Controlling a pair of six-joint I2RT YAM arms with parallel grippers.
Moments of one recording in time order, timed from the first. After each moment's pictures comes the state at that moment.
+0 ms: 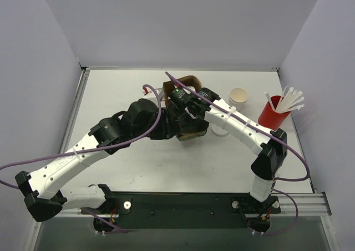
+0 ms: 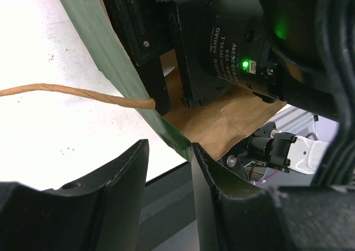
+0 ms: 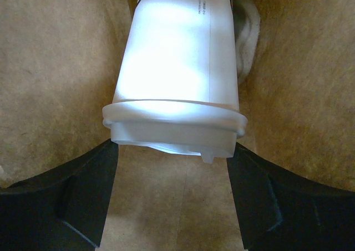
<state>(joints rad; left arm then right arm) -0.93 1.18 1.35 -0.79 -0.12 -0.77 0.87 1.78 1.75 -1.18 0.27 0.61</state>
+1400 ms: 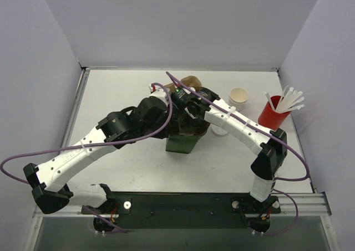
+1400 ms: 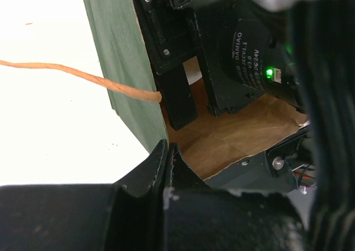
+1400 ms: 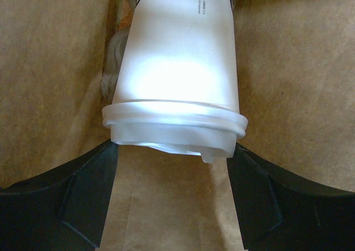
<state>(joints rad) -0.96 1.28 1.46 -0.92 -0.25 -0.68 0.87 1.78 1.74 -1.18 0.25 0.62</state>
